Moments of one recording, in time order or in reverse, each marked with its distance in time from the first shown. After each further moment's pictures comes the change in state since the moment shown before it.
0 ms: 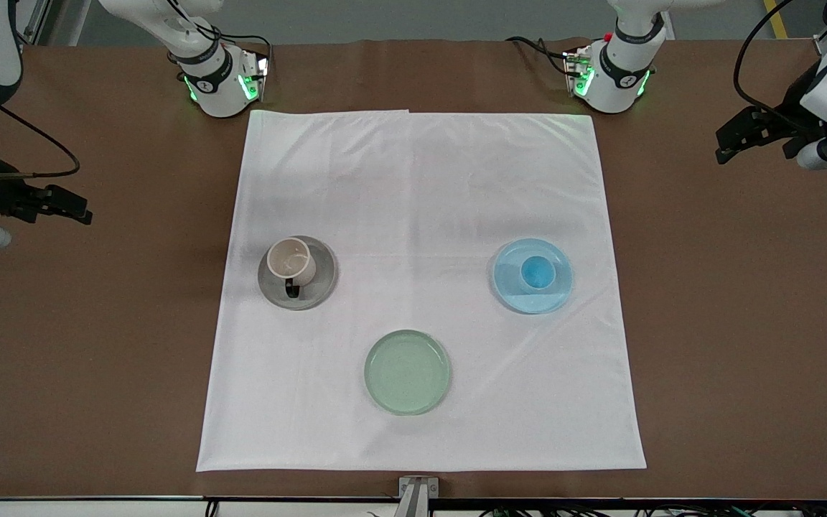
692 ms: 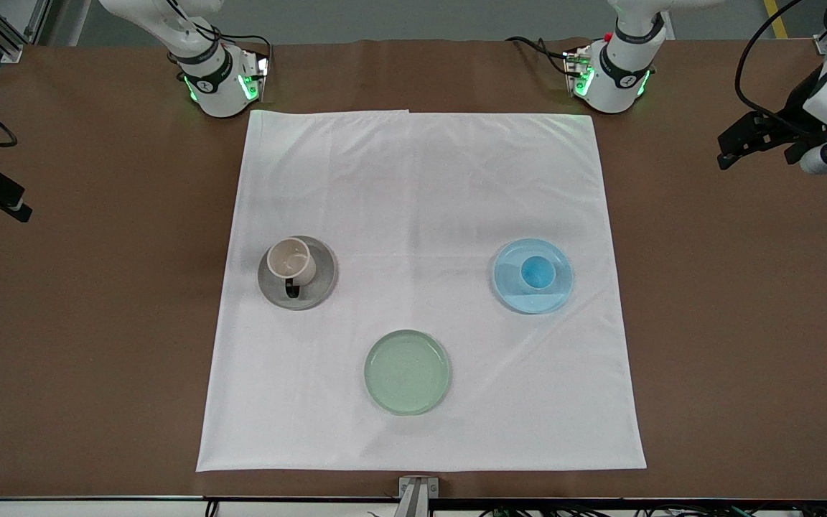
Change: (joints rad) left arm 0.002 0.010 0.002 -0.008 0.000 0.034 0.004; right arm -0.003 0.010 0.004 0.195 -0.001 -0.038 -0.001
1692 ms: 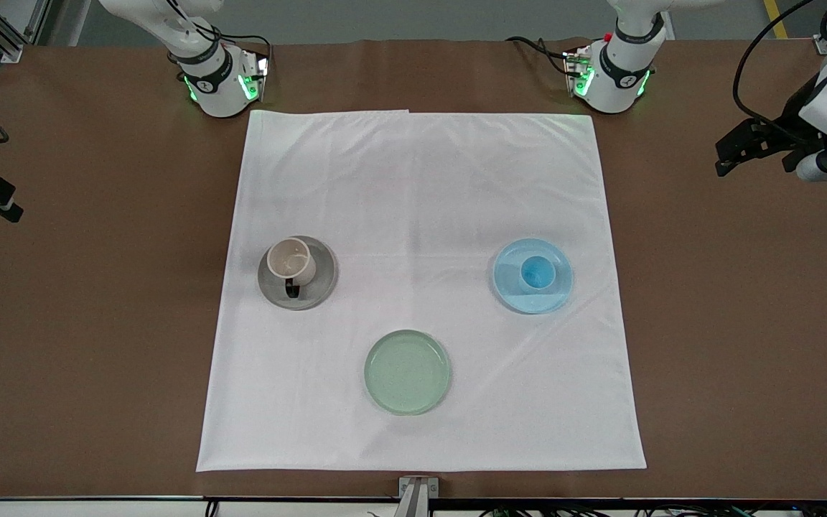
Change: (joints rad) left arm 0.002 0.005 0.000 0.001 0.000 0.017 0.017; right arm 0.000 0.005 0.002 0.033 0.000 0.000 0.000
